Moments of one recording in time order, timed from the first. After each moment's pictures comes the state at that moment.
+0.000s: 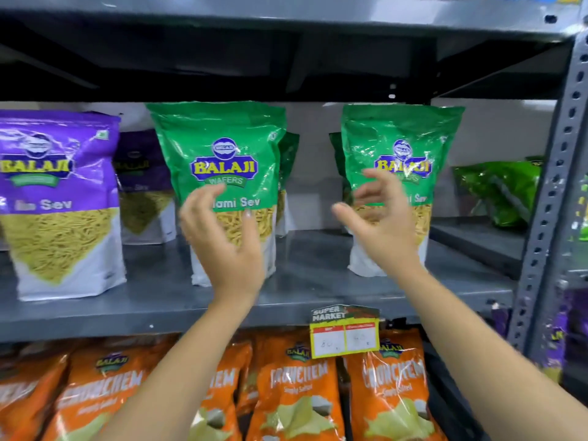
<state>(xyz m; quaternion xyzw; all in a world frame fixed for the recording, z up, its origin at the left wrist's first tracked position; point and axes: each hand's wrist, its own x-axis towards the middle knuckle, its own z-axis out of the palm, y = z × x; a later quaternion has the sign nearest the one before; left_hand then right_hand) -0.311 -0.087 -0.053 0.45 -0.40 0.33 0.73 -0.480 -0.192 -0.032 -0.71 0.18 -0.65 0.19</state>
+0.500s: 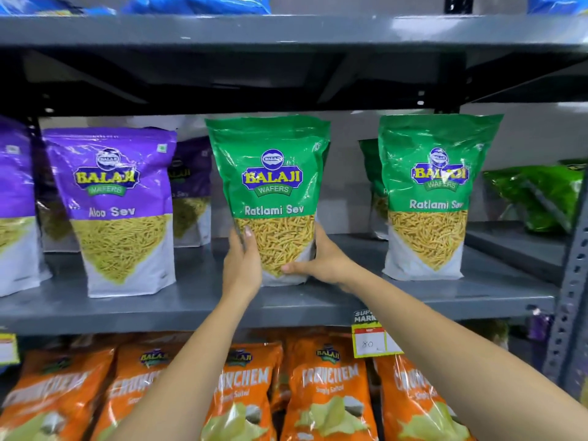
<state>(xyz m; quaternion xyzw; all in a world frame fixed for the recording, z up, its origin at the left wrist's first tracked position) -0.238 -0.079 -0.069 0.65 -0.39 -0.05 0.65 -0.356 -0.191 -0.066 -0.81 0.24 -0.34 0.41</state>
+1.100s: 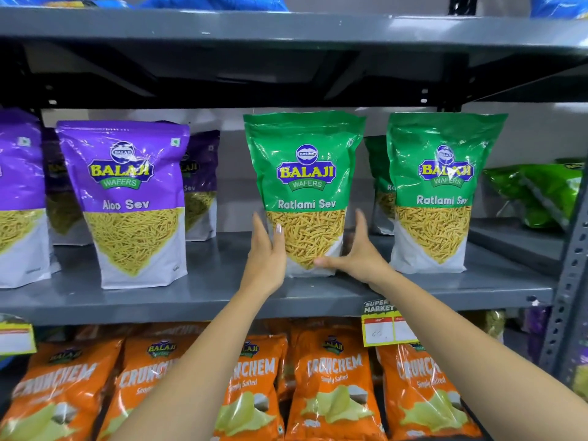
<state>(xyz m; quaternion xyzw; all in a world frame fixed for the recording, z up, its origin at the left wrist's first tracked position) -0.242 -0.082 -0.072 0.66 -0.48 -0.07 0.58 -0.396 -0.186 -0.072 -0.77 0.29 -0.42 0.38</state>
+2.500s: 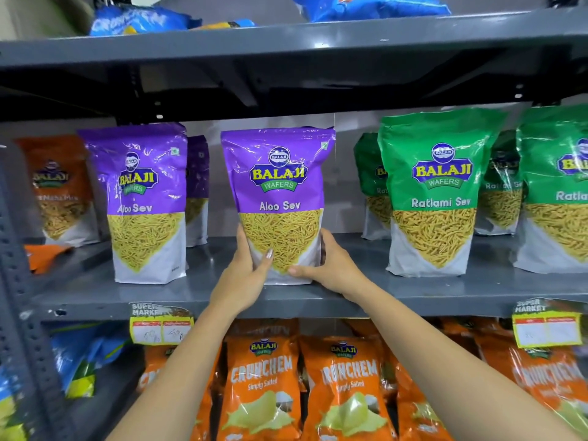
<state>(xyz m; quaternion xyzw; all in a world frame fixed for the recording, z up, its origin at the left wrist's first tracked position) -0.021 0.067 -0.085 0.71 -0.52 0.01 0.49 -0.171 -0.051 -0.077 -0.82 0.26 -0.34 0.38</state>
